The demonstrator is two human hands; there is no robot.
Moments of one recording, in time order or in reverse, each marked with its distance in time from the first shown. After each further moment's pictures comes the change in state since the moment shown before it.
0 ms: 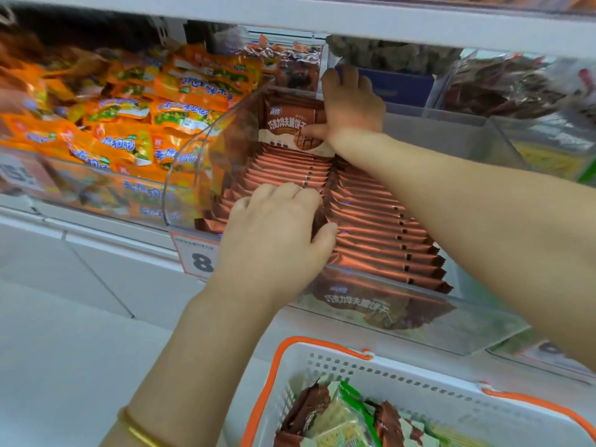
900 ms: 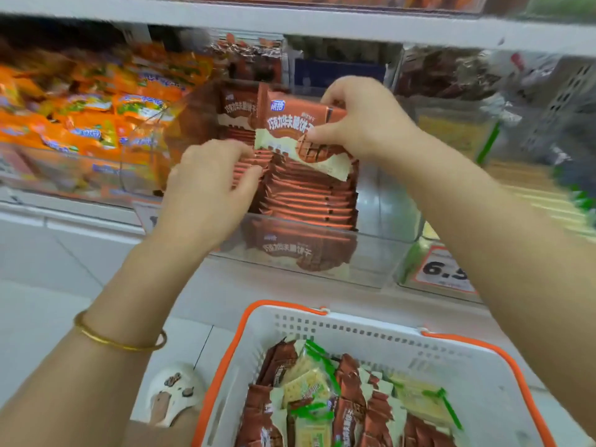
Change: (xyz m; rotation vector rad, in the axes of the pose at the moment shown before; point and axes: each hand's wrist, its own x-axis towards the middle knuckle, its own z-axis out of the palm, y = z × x) left_hand -0.011 0.018 -0.017 -0.158 0.205 -0.061; right_hand -0.133 0.059 -0.116 0.603 -0.182 0.039
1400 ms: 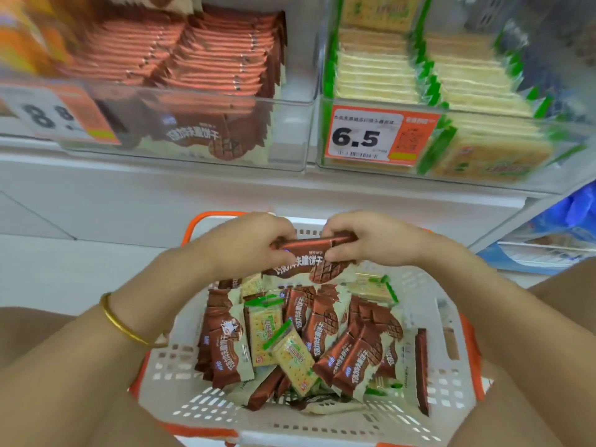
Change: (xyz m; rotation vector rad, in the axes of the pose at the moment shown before) left_hand -0.128 0.074 0.096 -0.028 -1.008 0.284; right_hand -0.215 0.145 0.043 0.166 -0.729 0.160
